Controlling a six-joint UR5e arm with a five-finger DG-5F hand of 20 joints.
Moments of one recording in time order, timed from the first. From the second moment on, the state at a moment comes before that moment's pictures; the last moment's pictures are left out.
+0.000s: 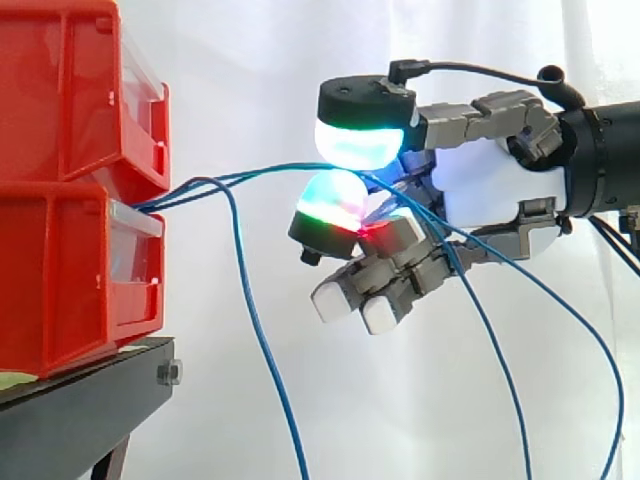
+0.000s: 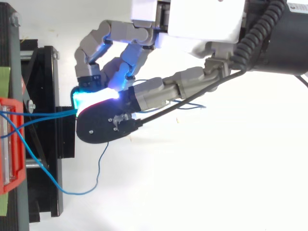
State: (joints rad) arm 0.05 -2.28 -0.98 -3.12 -1.43 -0.24
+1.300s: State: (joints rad) arm 0.05 -2.28 -0.98 -3.12 -1.43 -0.25
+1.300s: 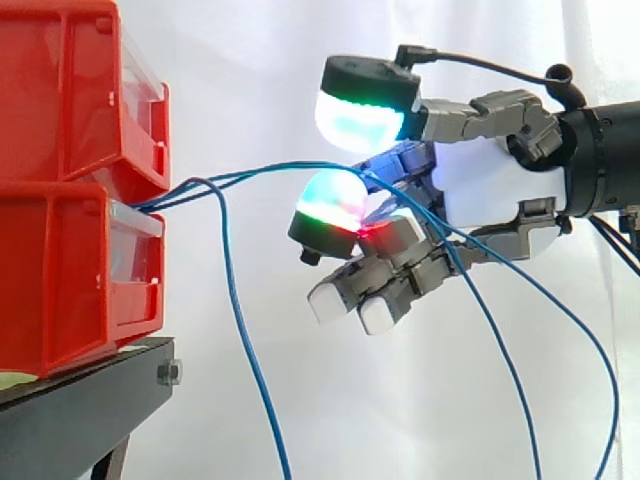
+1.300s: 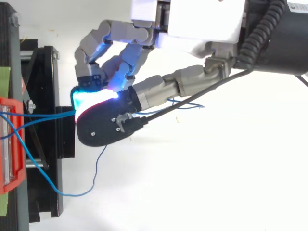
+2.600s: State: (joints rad) arm 0.04 -2.28 -0.98 -3.12 -1.43 -0.25
